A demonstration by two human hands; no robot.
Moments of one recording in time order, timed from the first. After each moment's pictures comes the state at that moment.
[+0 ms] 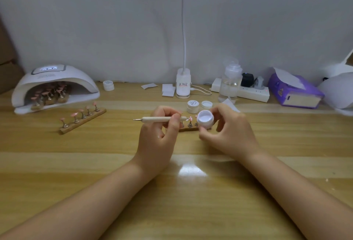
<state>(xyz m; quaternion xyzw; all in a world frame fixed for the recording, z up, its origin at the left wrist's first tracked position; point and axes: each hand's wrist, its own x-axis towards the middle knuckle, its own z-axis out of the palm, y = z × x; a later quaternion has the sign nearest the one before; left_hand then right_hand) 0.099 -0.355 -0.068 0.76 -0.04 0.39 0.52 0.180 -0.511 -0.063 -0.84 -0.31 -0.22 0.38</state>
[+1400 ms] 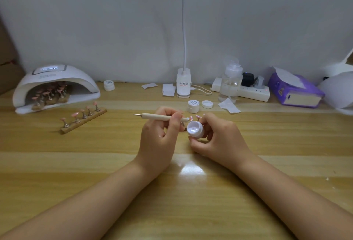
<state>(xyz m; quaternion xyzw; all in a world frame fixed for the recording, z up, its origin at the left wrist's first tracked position) 0.097 -0.358 -0.068 0.76 -0.01 0.38 0.52 0.168 -0.500 -0.075 -0.84 -0.36 -0.19 0.36</state>
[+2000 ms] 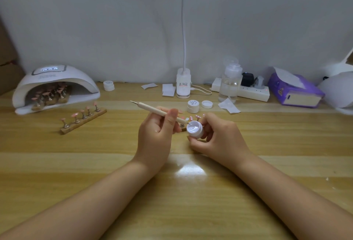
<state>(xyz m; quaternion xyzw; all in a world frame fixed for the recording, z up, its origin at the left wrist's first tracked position) 0.103 -0.354 -0.069 0.71 0.00 0.37 0.59 0.170 -0.501 -0.076 -0.84 -0.35 -0.18 0.37</state>
